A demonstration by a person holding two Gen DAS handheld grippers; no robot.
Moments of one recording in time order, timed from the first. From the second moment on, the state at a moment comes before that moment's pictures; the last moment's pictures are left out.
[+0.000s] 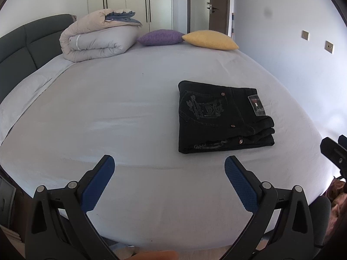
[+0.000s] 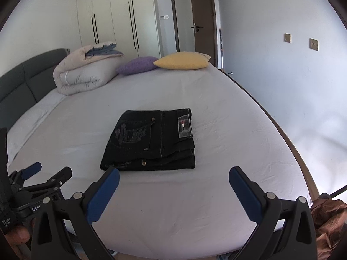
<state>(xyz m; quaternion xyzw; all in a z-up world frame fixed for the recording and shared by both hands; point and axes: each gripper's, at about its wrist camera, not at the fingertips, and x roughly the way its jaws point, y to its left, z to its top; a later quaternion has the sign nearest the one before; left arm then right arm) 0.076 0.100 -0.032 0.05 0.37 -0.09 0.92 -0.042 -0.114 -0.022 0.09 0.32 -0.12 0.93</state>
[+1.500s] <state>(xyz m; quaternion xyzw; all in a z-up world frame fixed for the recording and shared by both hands) 0.088 0.094 -0.066 0.04 0.39 -0.09 0.91 -0.036 -0.108 -0.046 0.09 0.37 -0.11 0.92</state>
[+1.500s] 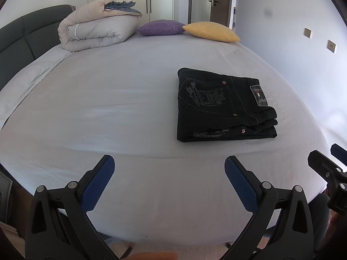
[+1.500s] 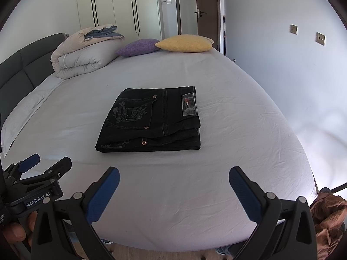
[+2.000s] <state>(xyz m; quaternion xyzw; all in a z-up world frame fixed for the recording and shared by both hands) 0.086 0.093 -0.067 0.03 0.39 -0.09 0.91 -0.036 -0.107 -0.046 0.09 0.37 -0.11 0.92</state>
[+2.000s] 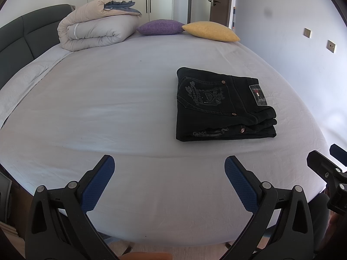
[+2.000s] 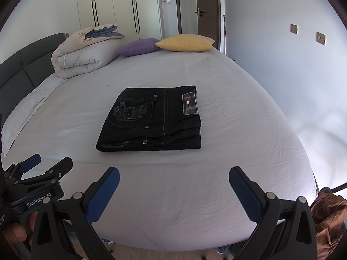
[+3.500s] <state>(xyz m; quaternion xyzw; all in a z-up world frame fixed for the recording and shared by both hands) 0.084 0.092 -0.073 0.03 0.40 -0.09 0.91 -0.036 -0.105 -0.047 0.09 0.37 -0.11 0.92</state>
